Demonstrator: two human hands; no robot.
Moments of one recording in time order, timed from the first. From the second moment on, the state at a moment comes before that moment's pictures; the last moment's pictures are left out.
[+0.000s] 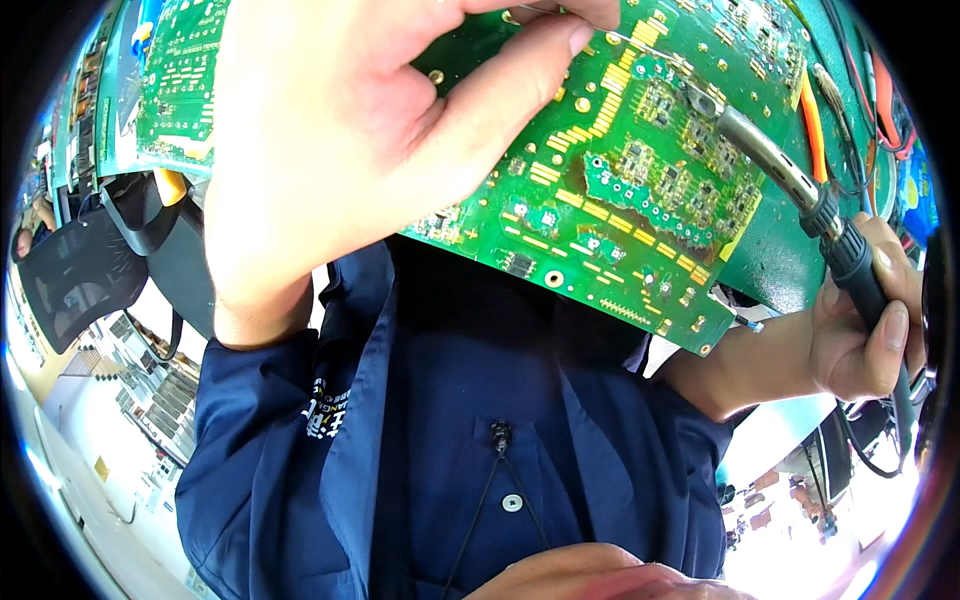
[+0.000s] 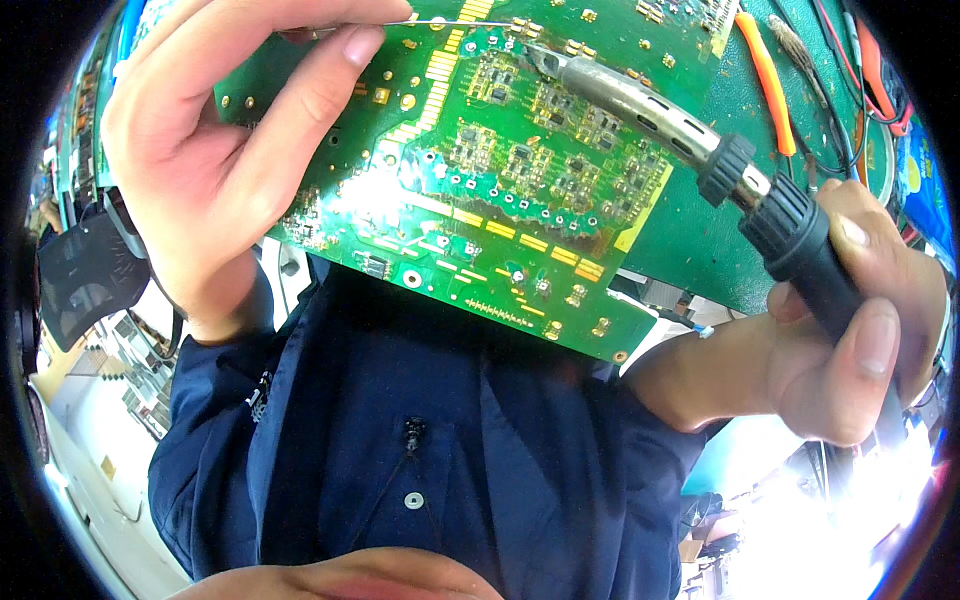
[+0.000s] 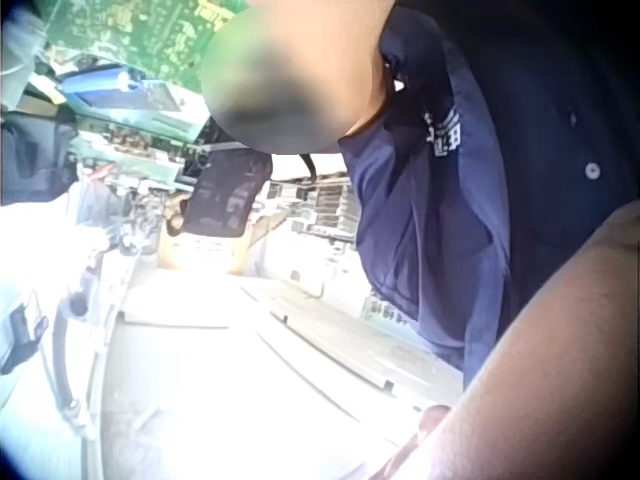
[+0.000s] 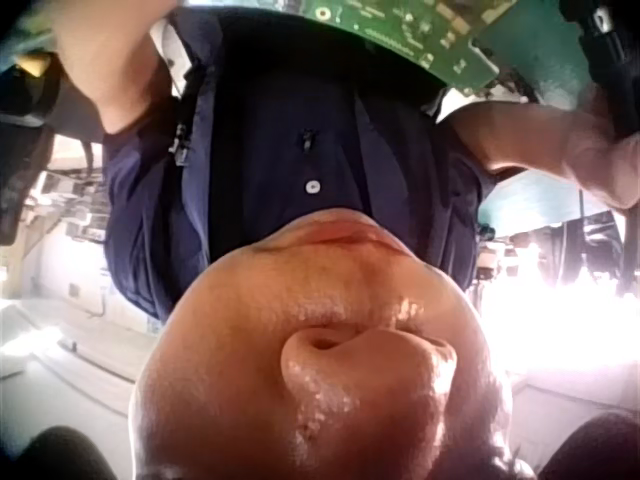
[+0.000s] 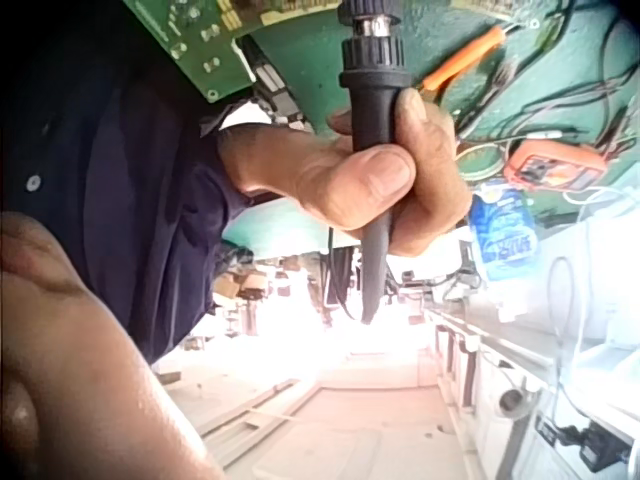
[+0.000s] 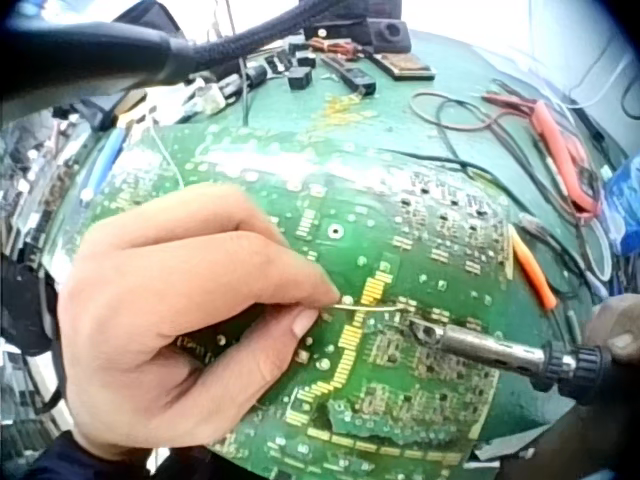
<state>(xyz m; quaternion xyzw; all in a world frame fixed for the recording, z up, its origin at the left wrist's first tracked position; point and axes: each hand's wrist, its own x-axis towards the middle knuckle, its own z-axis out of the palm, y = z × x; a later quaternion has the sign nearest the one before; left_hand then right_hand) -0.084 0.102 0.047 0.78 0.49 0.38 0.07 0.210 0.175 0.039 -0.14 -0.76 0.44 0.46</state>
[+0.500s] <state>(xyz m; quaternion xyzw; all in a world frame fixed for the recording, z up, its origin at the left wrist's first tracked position) -0.092 0.098 0.044 0.75 0.48 0.44 0.09 0.215 0.184 0.029 -0.21 -0.67 0.53 0.48</state>
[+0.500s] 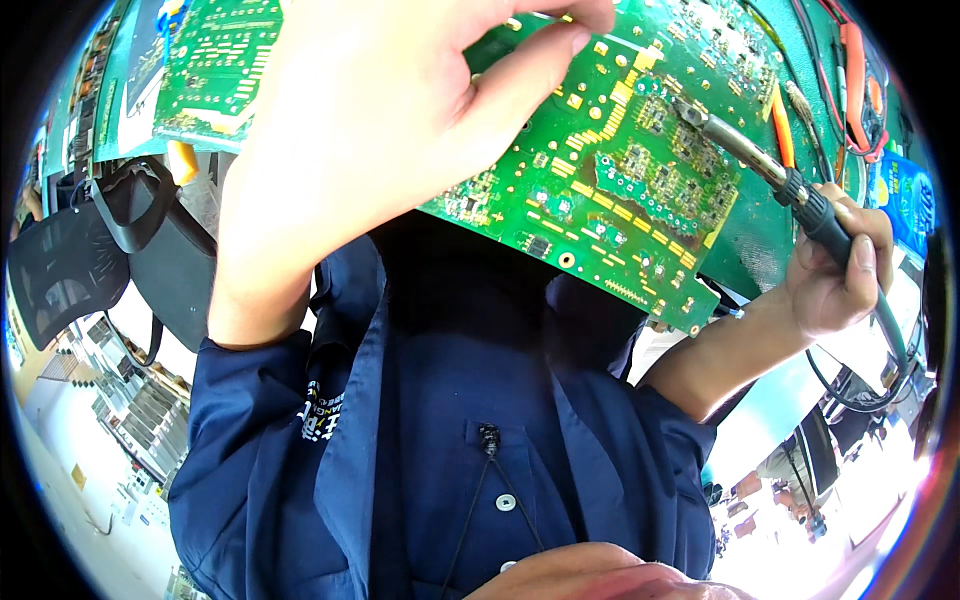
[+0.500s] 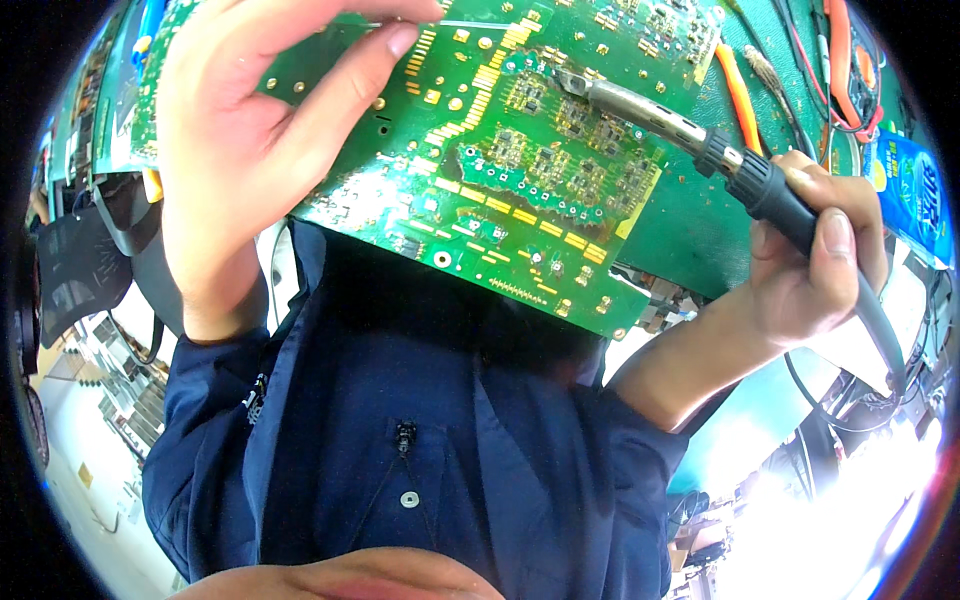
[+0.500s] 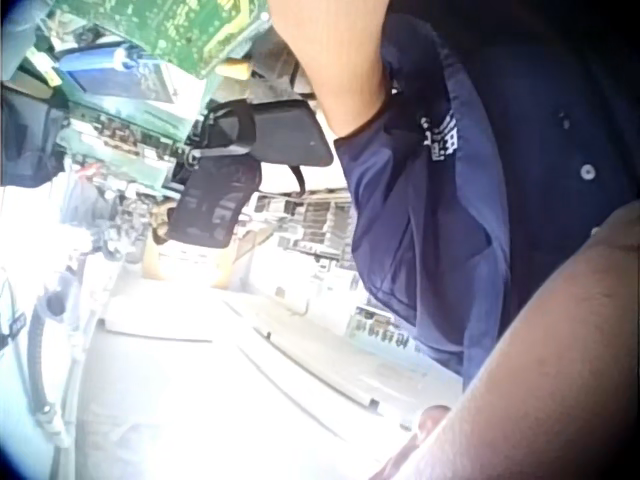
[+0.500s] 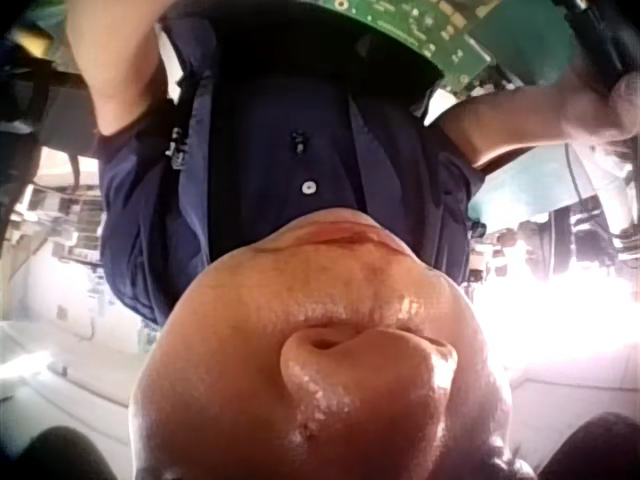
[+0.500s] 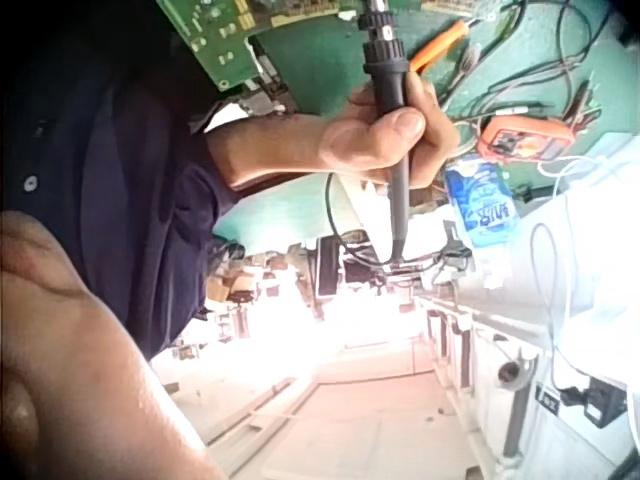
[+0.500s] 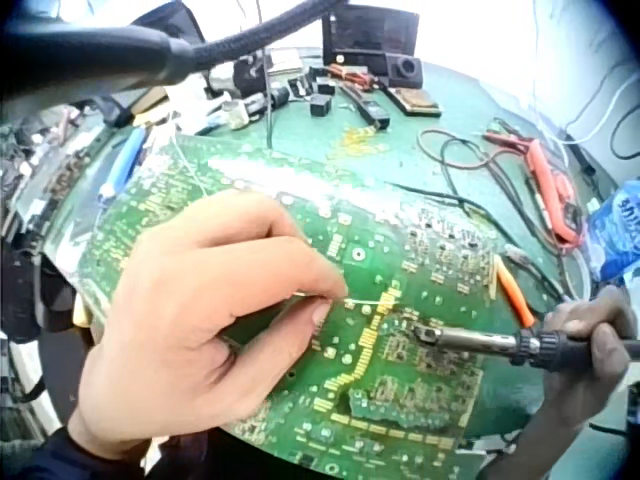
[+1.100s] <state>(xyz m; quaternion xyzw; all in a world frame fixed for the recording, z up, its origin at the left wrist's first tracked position) -0.189 0.009 0.086 0.63 0.70 0.30 -0.15 0.212 0.172 0.027 -0.30 -0.67 0.46 0.50</state>
